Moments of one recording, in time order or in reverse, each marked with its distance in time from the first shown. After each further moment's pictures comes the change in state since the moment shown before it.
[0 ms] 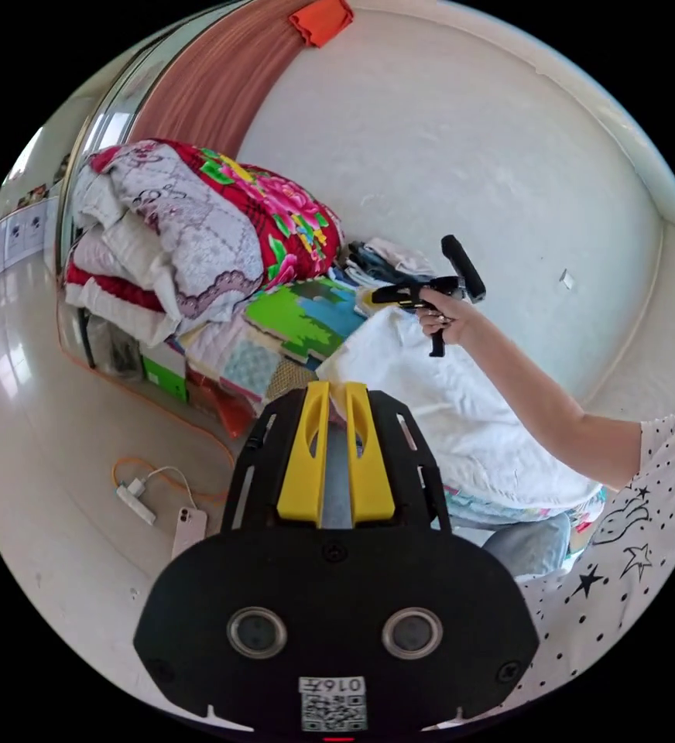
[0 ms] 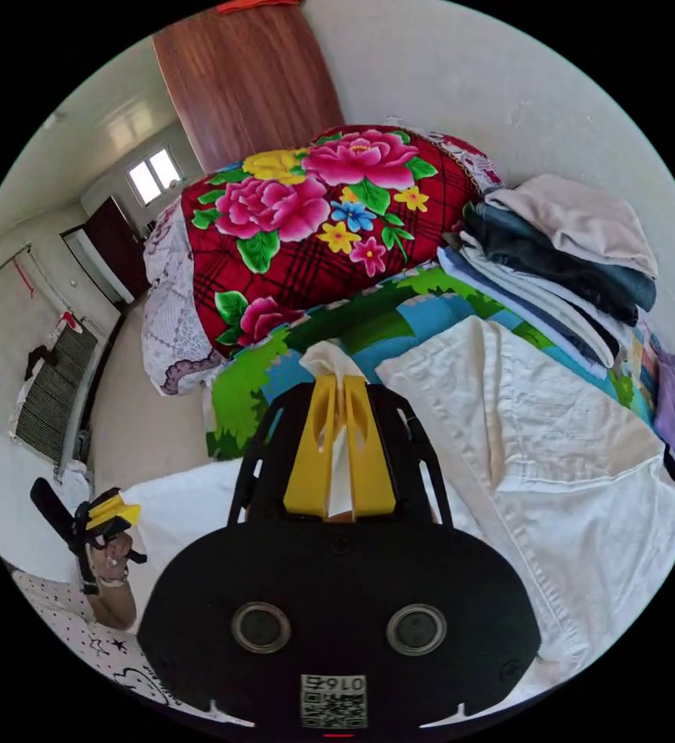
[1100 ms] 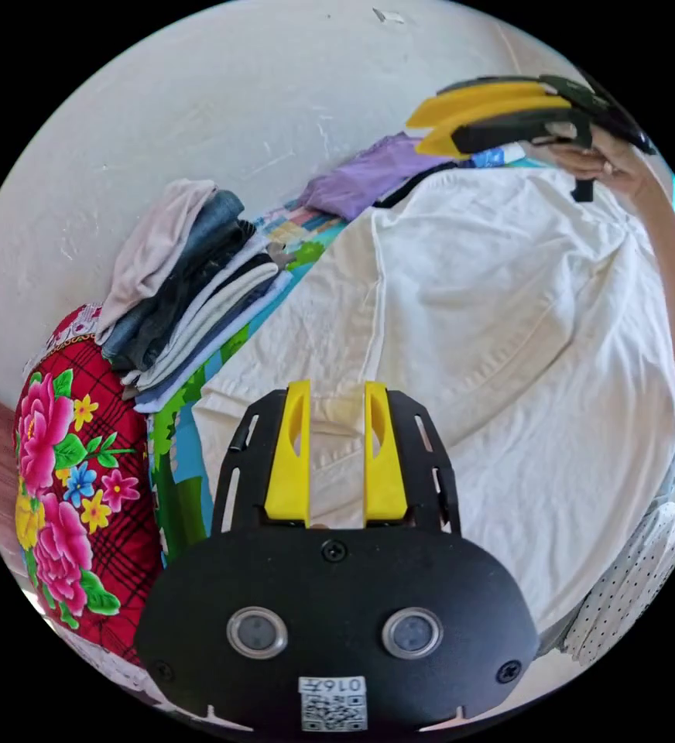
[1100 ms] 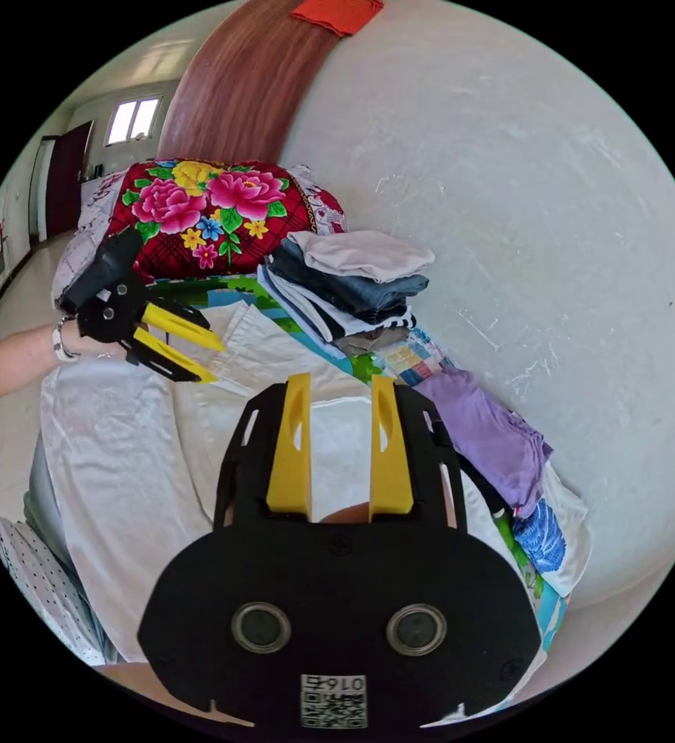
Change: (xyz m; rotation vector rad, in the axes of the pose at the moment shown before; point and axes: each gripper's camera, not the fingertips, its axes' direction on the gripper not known) left arm 0.447 -0.318 0.576 -0.470 -0.089 1.050; right arm 0.199 0.153 -0.212 0.206 0.458 -0.096
